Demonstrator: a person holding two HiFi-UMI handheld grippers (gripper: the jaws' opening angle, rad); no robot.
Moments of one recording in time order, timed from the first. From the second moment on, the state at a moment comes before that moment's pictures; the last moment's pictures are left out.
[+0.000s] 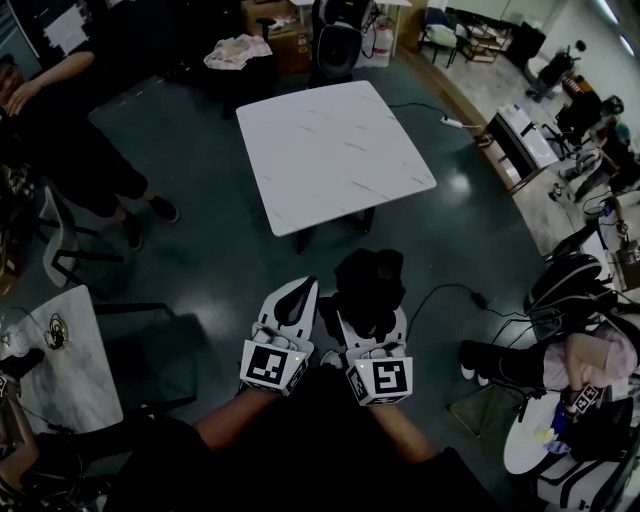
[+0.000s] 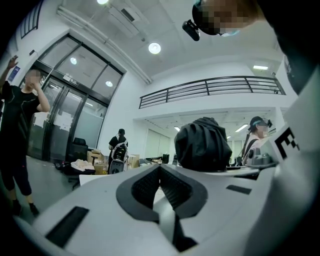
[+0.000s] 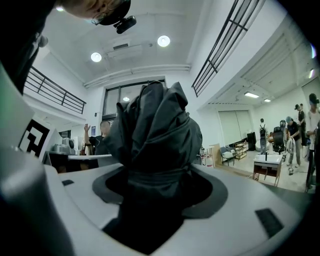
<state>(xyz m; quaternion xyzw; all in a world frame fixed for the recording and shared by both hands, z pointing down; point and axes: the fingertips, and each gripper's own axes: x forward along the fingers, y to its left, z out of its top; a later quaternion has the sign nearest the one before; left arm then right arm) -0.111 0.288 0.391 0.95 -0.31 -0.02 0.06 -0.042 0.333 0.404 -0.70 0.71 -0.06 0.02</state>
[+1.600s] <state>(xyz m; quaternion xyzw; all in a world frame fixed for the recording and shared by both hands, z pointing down) 0.023 0.183 0.416 0.95 -0.30 -0.02 0.08 0.098 0.245 0.429 -0.71 0.70 -0.07 0.01</state>
